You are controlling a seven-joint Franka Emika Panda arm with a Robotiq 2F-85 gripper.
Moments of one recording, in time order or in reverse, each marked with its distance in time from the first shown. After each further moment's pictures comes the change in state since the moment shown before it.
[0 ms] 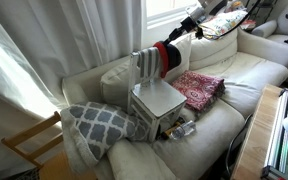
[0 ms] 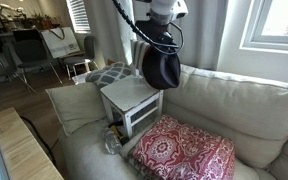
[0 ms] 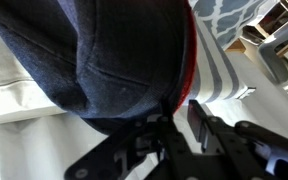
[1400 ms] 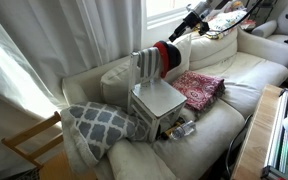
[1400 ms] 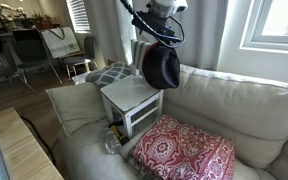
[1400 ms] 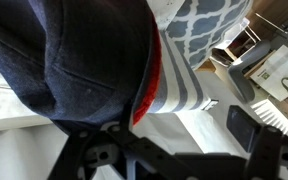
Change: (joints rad) arm -0.013 -0.046 -0.028 -0.009 -0.164 -0.155 0.050
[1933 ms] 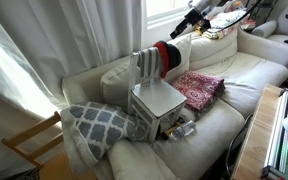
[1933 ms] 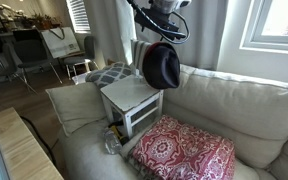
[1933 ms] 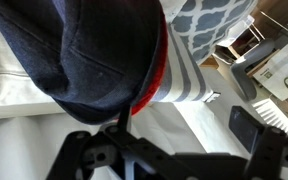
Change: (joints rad) arm -0.006 -0.015 -0.013 0.006 0.000 -0.001 -0.019
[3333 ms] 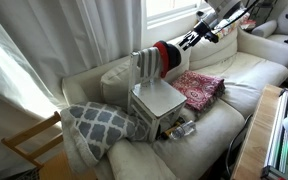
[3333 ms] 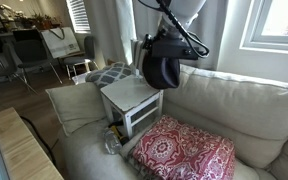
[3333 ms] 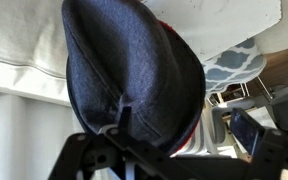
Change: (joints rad) arm -0.096 0.088 -0.013 -0.039 0.028 -0.015 -0.575
